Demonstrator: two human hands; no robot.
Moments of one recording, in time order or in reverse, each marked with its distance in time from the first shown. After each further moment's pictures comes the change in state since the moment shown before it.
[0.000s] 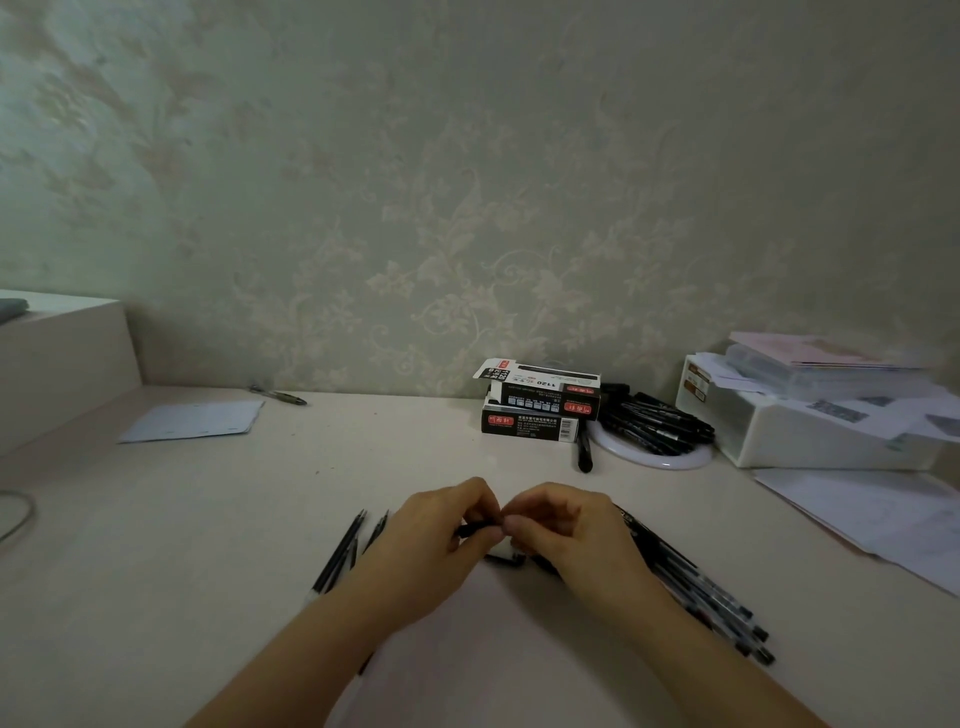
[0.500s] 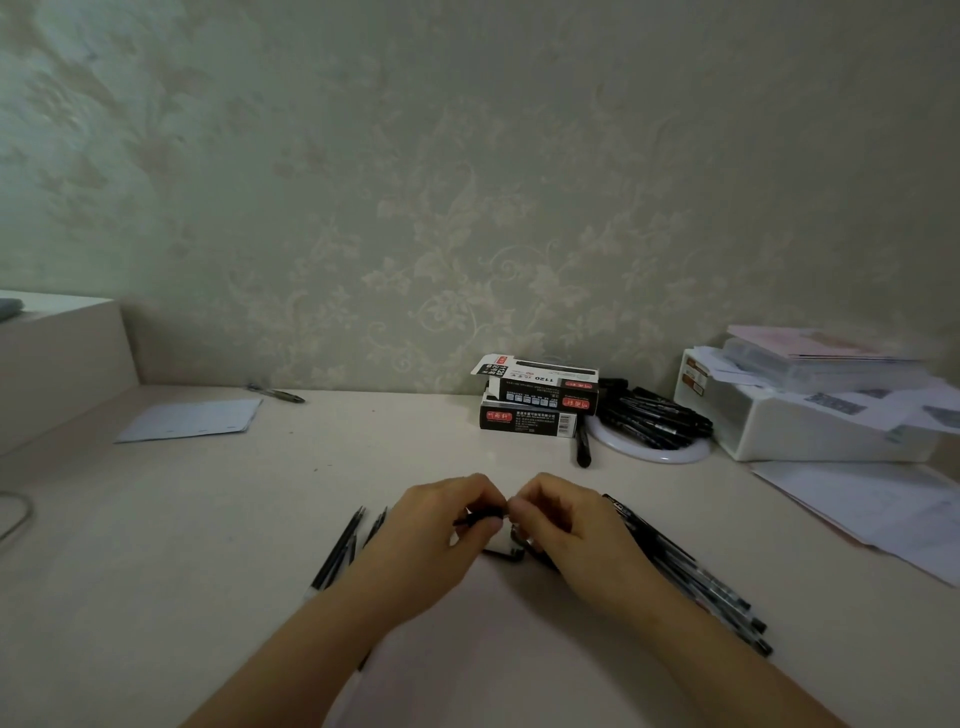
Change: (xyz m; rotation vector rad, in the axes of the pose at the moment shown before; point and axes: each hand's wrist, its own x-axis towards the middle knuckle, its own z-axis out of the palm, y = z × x) left_hand 0.000 0.004 -0.001 -0.024 0.050 0.069; right_hand 0.001 0.001 -0.005 -0.172 -0.037 -0.052
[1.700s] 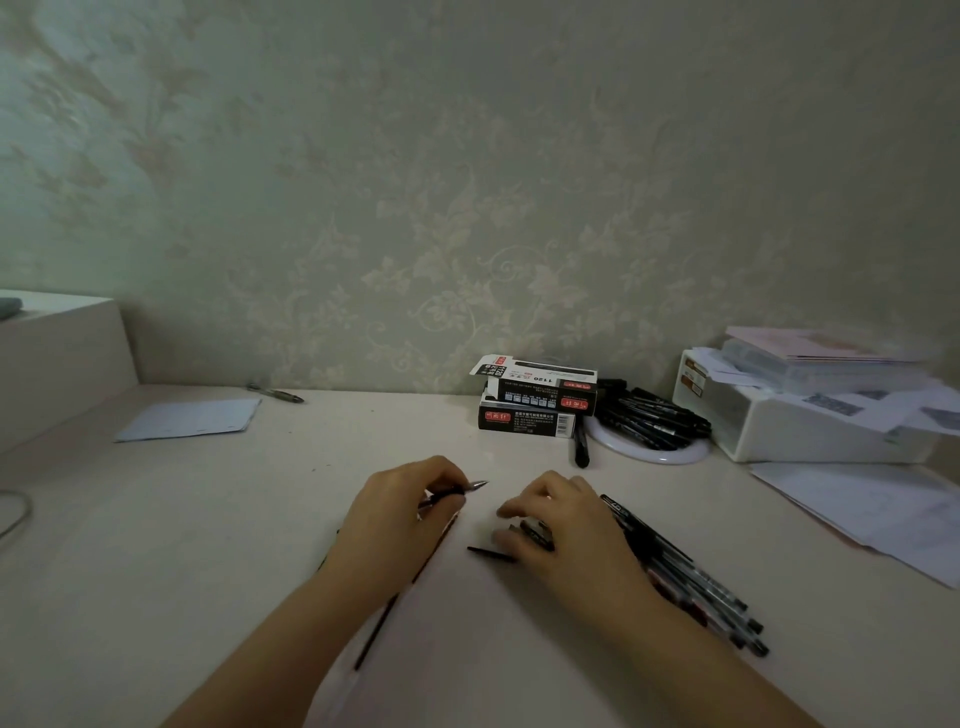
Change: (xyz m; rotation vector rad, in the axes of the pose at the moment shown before) left_hand 0.001 -0.010 -0.013 0.059 0.156 -0.207; right_hand 0.000 0.003 0.006 -0.573 0.049 -0.144
